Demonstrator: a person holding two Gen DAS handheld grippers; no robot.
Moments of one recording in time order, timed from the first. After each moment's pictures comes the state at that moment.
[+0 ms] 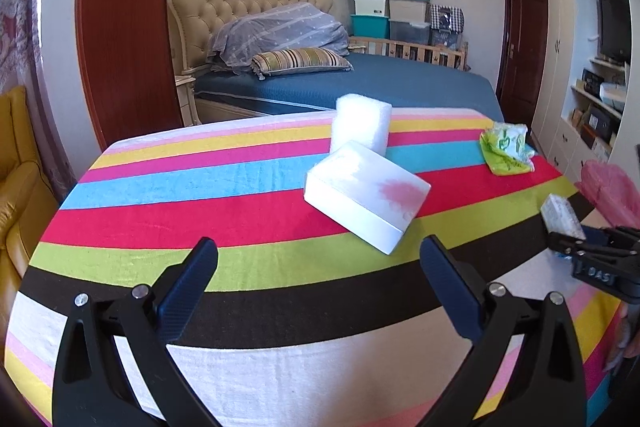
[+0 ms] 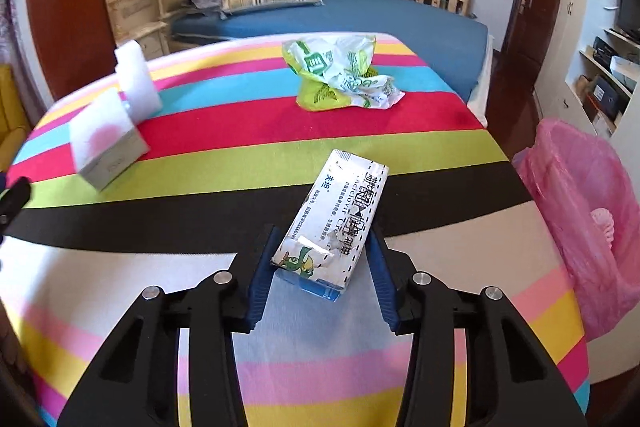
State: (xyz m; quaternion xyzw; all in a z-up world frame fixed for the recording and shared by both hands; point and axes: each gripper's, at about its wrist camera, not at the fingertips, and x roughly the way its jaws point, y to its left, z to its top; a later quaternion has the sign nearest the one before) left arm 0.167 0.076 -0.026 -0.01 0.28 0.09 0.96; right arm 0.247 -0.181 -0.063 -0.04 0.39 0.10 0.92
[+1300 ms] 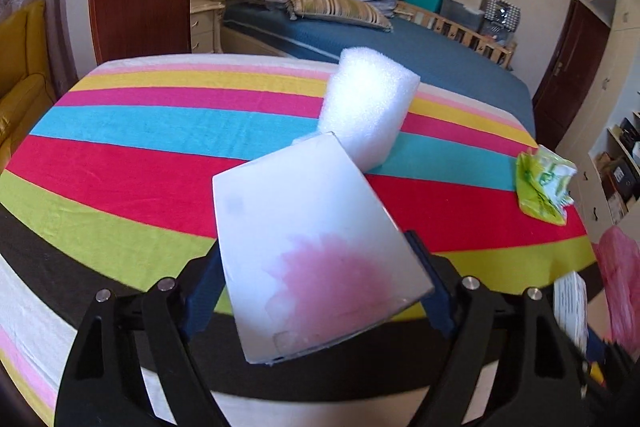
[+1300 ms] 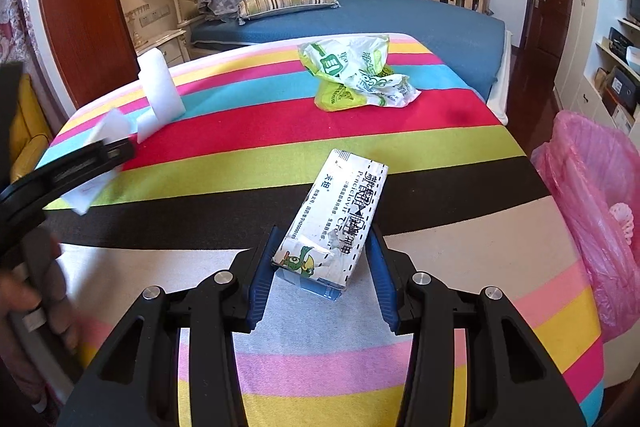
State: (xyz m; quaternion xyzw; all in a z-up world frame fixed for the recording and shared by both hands) left arm 0.241 0.067 -0.038 -0.13 0.35 0.14 0.91; right arm 0.244 -0.178 -0.064 -0.02 0.39 0.14 0.91
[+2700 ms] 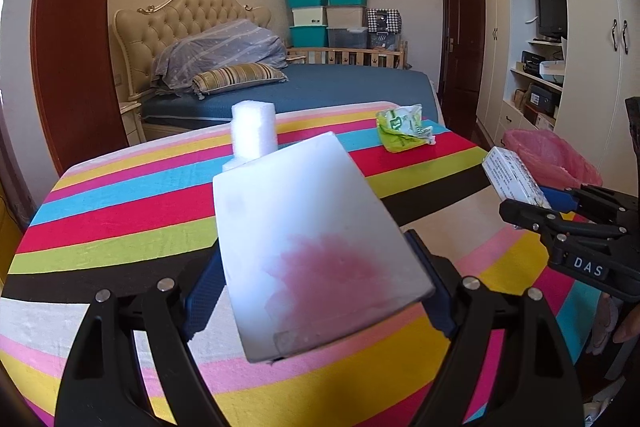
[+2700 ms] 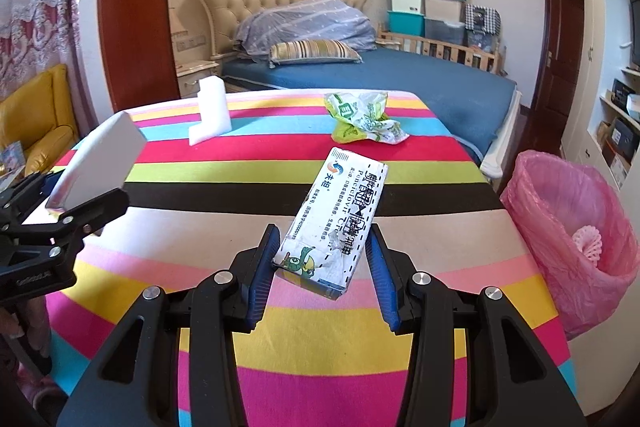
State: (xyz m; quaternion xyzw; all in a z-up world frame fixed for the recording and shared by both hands) left arm 0.106 0.002 -0.022 0.02 0.26 -0.02 0.97; right arm 0.157 -0.210 -0.039 -0.05 0.28 0.18 0.94
